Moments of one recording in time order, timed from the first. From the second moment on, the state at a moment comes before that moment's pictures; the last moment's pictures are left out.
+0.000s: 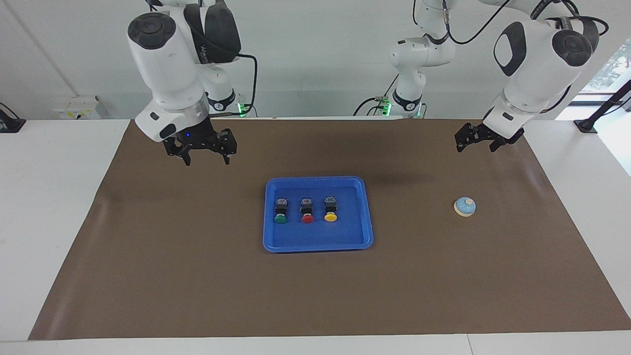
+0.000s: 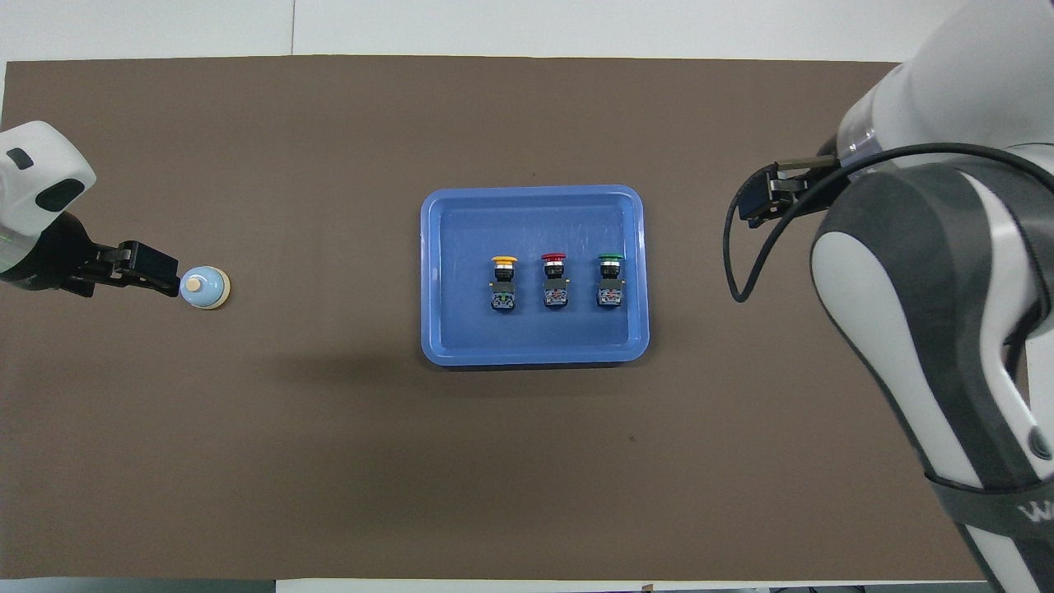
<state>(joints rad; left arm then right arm) 0.03 0.01 -0.10 -1.72 0.00 1.60 0.01 0.20 0.14 -0.04 -1.47 -0.01 1.57 0.14</state>
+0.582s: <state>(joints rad) 0.03 0.01 -0.10 -1.72 0.00 1.60 0.01 0.03 0.05 -0.04 -1.64 -0.01 1.66 0.00</state>
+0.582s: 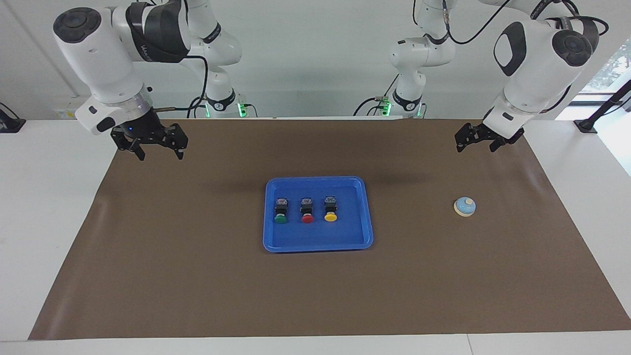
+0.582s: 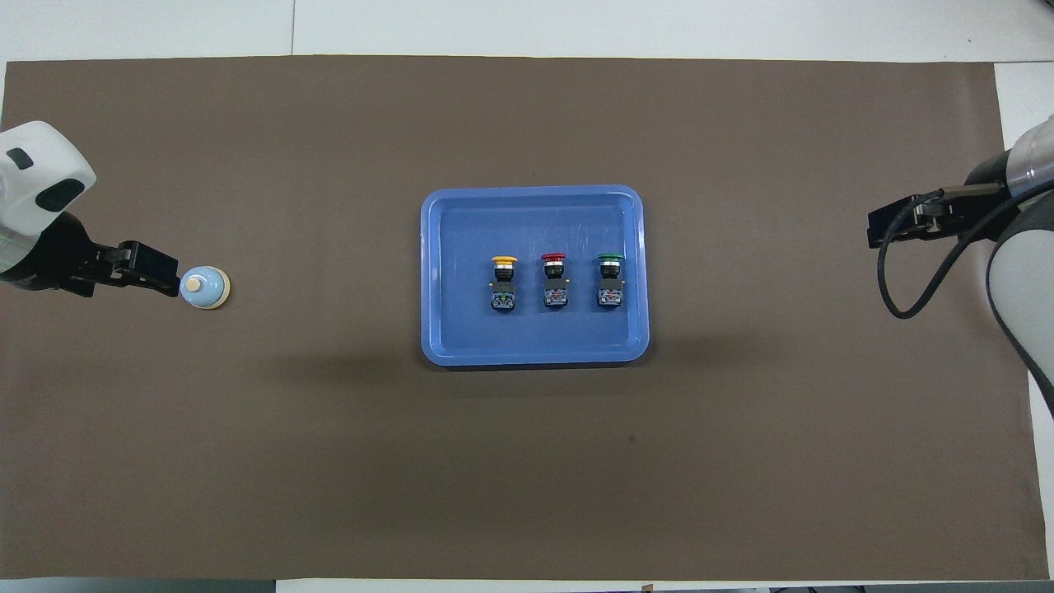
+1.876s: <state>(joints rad) 0.03 0.01 -0.10 -1.72 0.00 1.60 0.01 -0.01 0.03 -0.04 -1.64 -0.01 1.61 0.00</state>
